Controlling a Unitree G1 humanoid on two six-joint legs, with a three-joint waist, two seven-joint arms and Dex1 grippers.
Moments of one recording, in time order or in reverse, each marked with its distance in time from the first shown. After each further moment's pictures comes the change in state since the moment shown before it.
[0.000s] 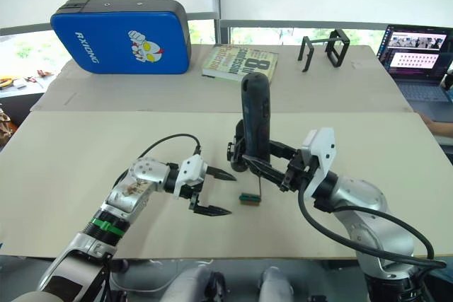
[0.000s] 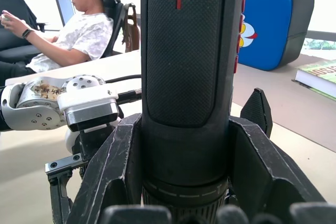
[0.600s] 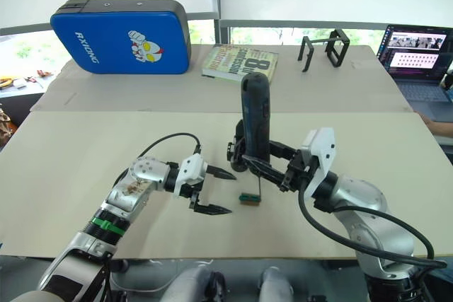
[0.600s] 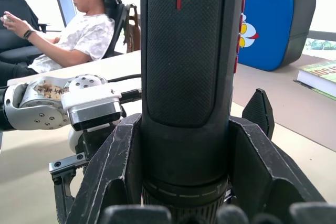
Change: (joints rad) left arm -0.006 0.000 0.000 0.007 0.000 -0.003 0.008; right arm 0.000 0.000 0.002 0.000 0.007 0.000 0.008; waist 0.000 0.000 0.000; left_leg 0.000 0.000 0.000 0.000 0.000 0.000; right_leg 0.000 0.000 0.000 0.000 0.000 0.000
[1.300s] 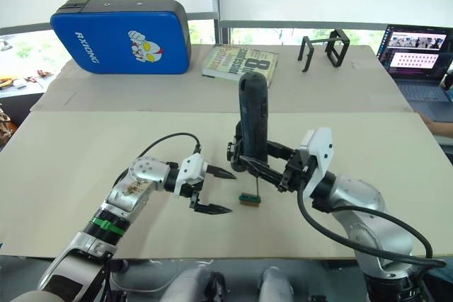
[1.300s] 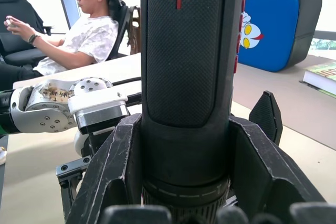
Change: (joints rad) left arm 0.000 0.000 0.000 0.001 0.000 0.000 0.009; right arm -0.005 -0.004 0.022 -0.011 0.012 0.001 -0.020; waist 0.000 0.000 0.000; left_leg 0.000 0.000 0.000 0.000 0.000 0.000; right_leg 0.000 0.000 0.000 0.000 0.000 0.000
